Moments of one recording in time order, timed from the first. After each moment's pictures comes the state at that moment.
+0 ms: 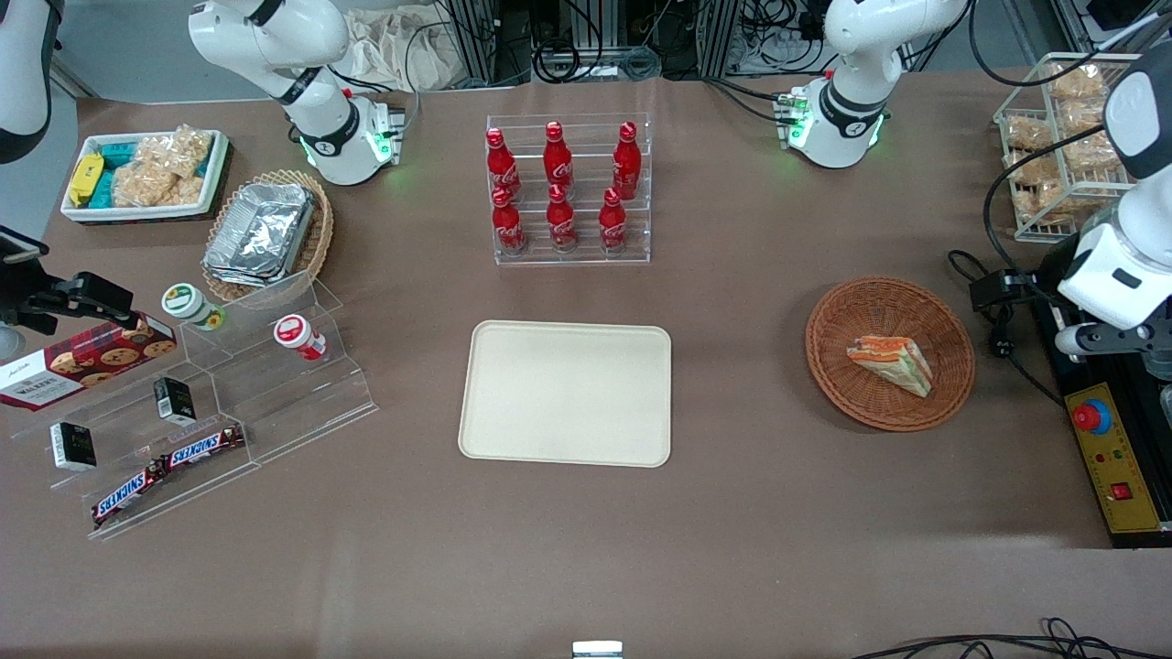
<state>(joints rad) 0.35 0.08 -0.37 -1.68 0.04 1.69 -0.07</state>
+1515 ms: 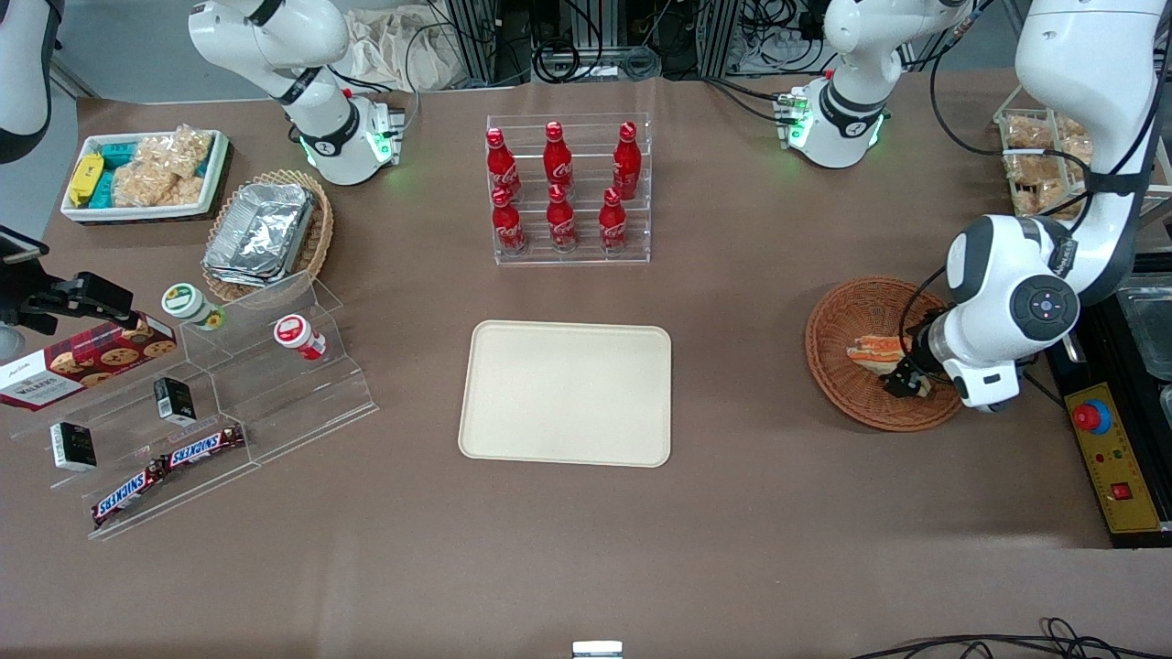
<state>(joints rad) 0.34 0.31 -0.36 -2.09 0.21 2.23 -1.19</state>
